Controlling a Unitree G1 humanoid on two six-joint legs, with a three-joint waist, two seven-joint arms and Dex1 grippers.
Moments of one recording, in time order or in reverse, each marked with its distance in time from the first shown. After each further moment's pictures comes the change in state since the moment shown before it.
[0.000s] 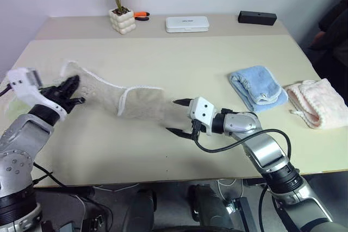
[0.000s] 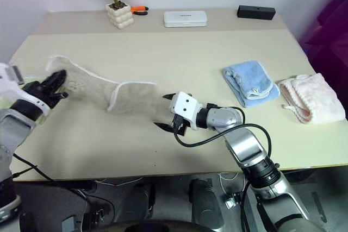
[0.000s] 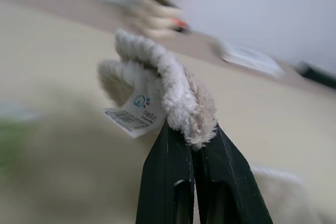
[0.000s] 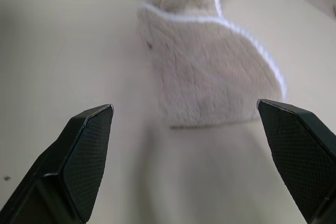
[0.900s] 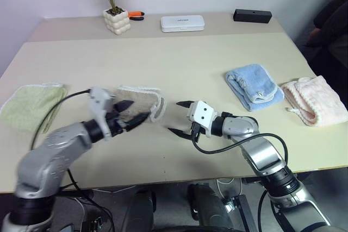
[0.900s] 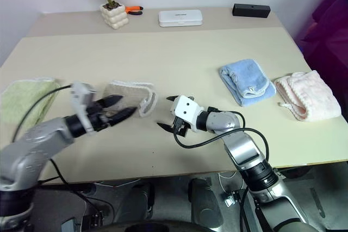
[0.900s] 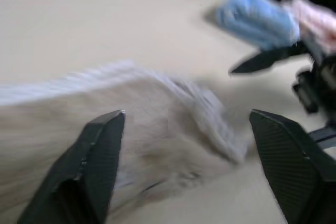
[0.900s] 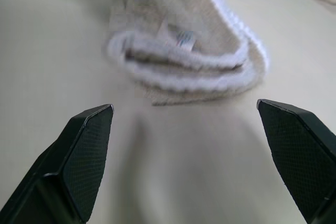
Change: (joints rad) left arm 0.072 0.003 -0.032 -0.059 0.055 0.054 -0.281; right arm 0.030 0.052 -0.021 0.007 -0.038 0.004 -0.045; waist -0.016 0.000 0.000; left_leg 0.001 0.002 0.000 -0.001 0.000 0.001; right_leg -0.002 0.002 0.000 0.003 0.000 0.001
